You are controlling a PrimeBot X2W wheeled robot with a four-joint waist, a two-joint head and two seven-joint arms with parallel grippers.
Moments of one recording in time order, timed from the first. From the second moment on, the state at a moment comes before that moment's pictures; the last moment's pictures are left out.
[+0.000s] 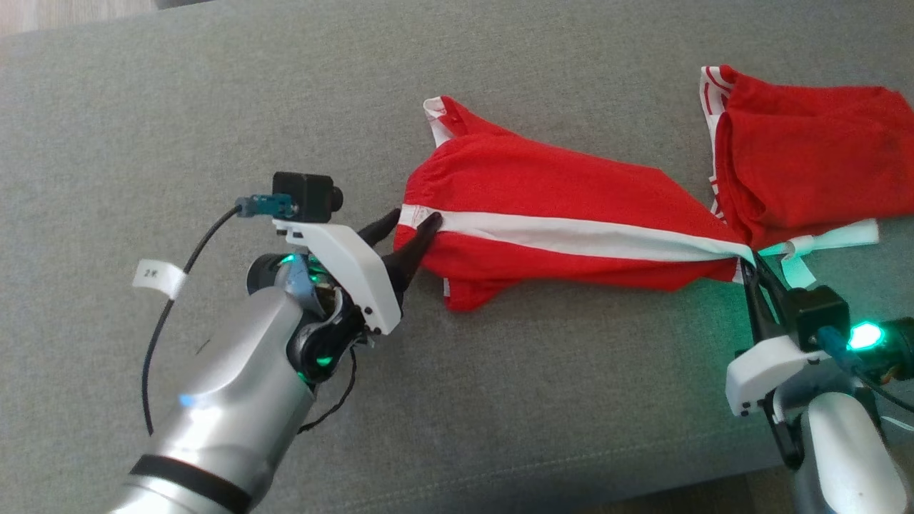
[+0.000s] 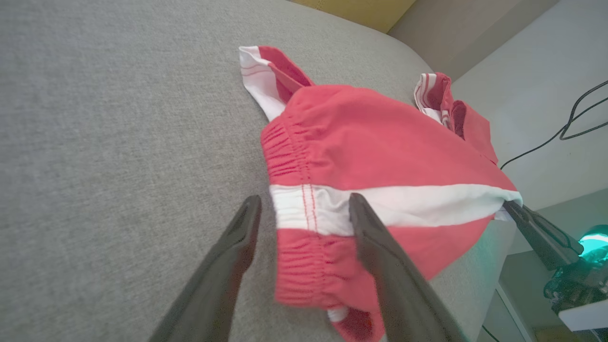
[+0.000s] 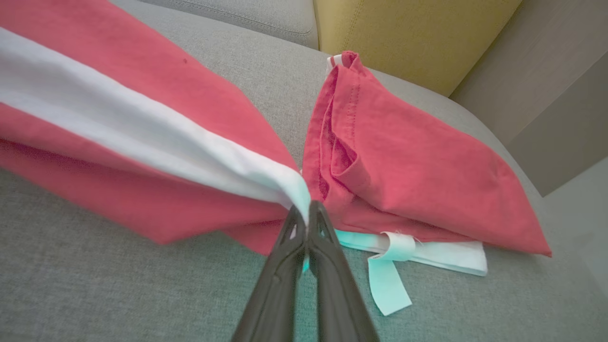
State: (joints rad) left arm -0.63 0.13 -0.67 0.63 -0.86 -0.12 0.13; right arm -0.20 -0.10 -0.07 0.39 -0.24 0.13 -0.09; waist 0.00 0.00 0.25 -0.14
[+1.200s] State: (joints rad) left arm -0.79 0.33 -0.66 0.27 -0.77 0.04 -0.18; right arm -0.64 -0.32 0.19 0.20 0.00 0.13 -0.07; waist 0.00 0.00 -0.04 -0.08
